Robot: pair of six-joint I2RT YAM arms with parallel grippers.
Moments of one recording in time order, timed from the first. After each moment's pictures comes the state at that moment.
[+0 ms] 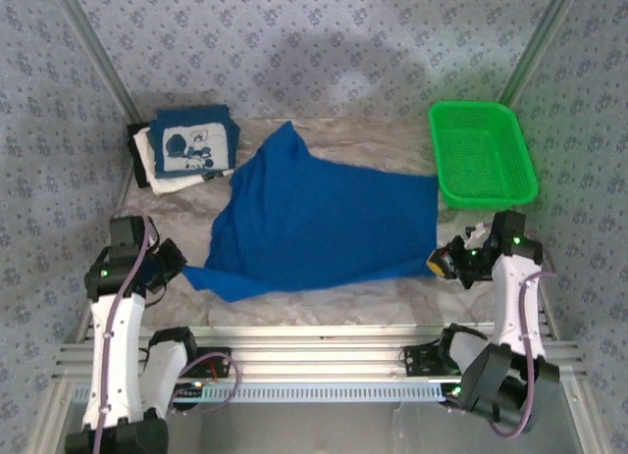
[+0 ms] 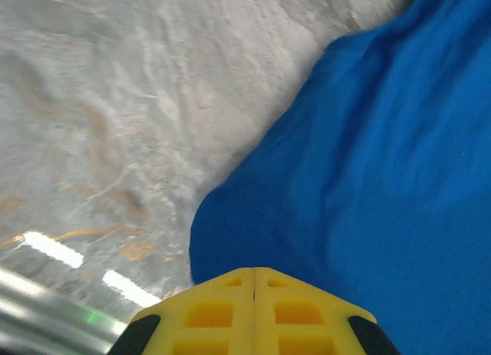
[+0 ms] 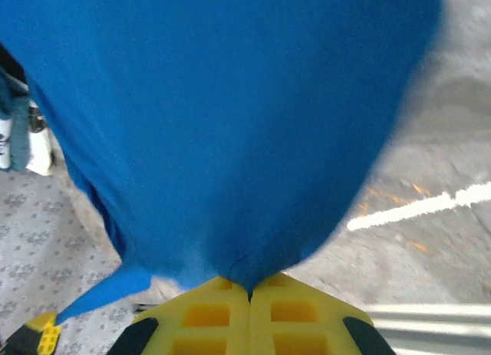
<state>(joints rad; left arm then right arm) 0.13 0.74 0.88 -1.18 0.08 -0.61 -0.36 0.97 0.77 -1.17 -0.67 0.39</state>
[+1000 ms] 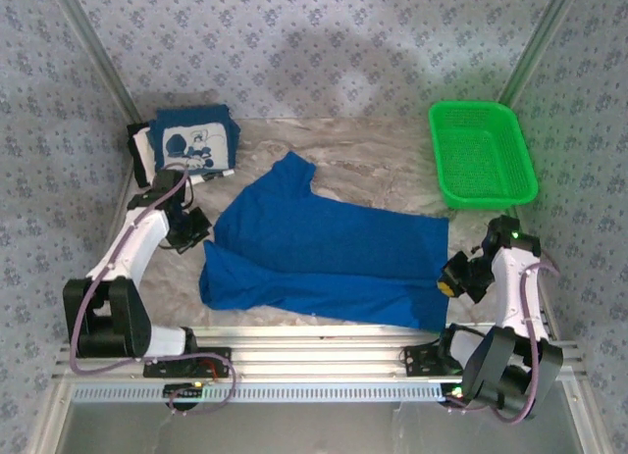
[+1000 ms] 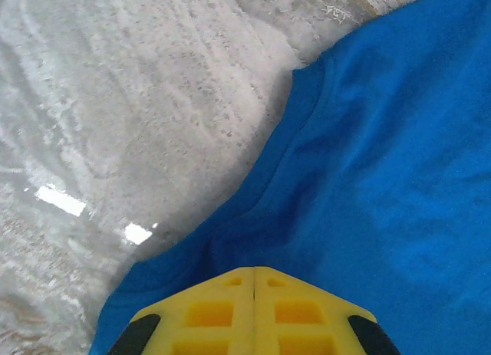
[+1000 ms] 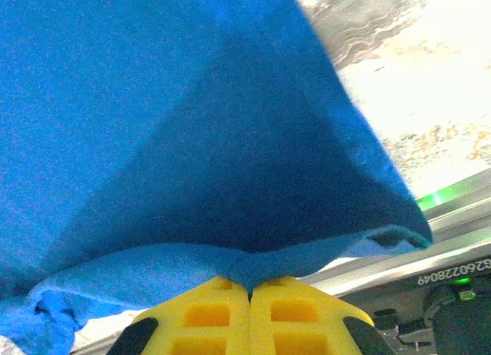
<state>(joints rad) -0.03 1.37 1.00 -0.90 0.10 -0.66 -0.36 1.07 0.77 -1.28 -0.36 0.43</state>
